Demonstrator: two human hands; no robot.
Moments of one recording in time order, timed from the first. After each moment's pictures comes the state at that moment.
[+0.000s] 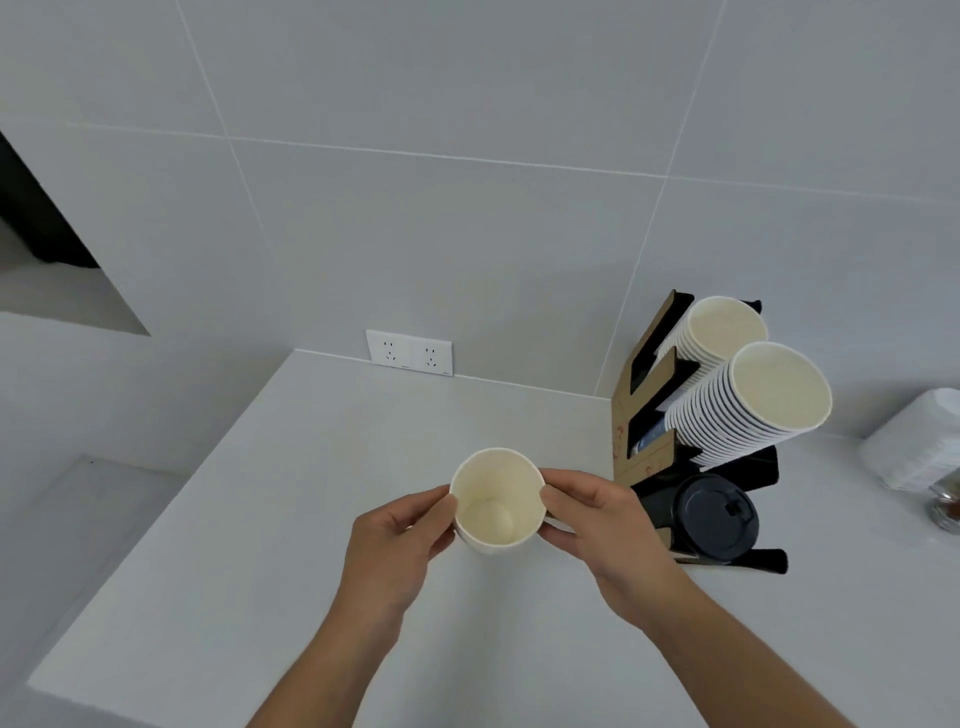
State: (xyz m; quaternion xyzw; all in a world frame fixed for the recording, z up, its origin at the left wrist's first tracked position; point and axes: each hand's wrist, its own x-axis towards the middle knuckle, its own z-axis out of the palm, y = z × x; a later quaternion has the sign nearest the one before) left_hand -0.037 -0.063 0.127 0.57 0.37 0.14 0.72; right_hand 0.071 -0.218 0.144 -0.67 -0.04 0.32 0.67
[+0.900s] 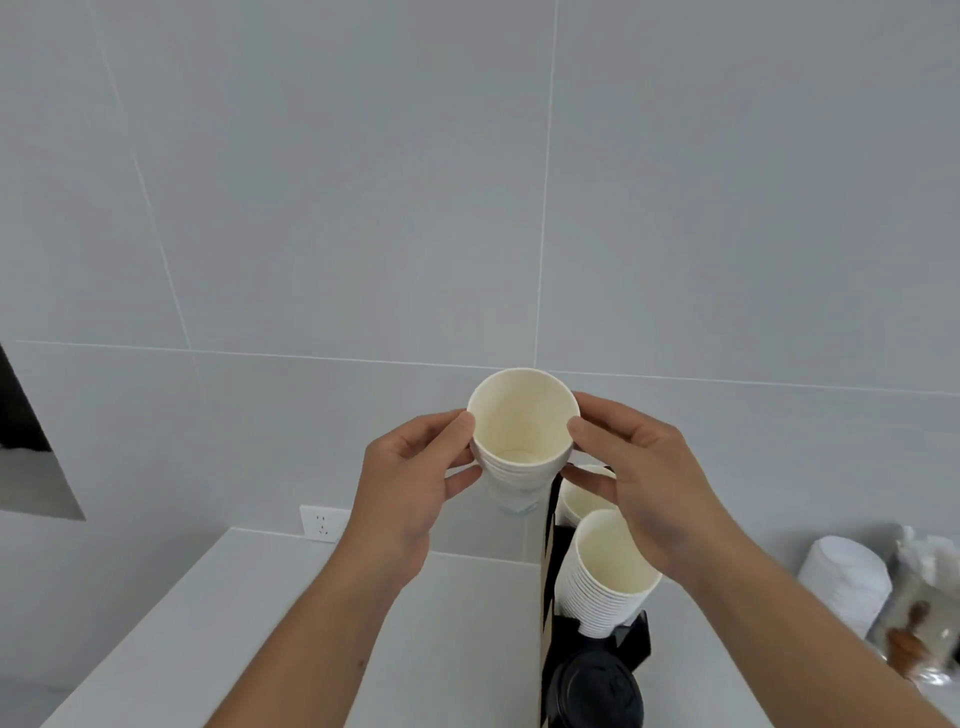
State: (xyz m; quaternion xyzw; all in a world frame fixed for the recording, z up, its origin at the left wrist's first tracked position) left_hand 0.090 -0.151 0.318 0.58 0.15 0.28 0.75; right_hand 0.170 -0.316 0.330 -0.63 -0.21 0.11 0.74
